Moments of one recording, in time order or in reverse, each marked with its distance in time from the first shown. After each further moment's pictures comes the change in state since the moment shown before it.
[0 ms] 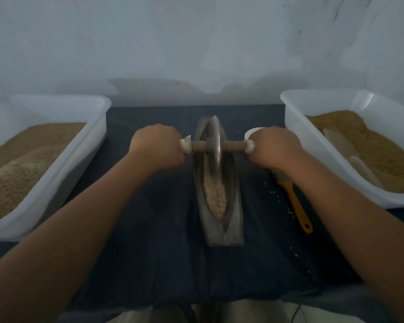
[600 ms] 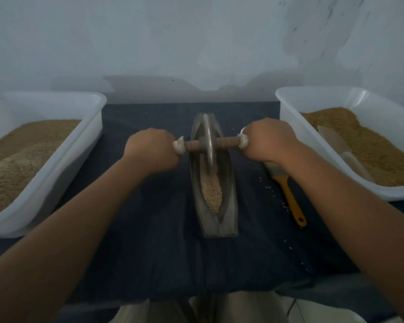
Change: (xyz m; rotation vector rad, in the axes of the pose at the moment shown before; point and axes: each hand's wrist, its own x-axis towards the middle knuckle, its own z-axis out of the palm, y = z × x) left_hand -0.007 -0.006 0.018 -0.074 0.008 -0.031; right_hand -0.001 0.000 -0.010 -0.031 0.009 -0.080
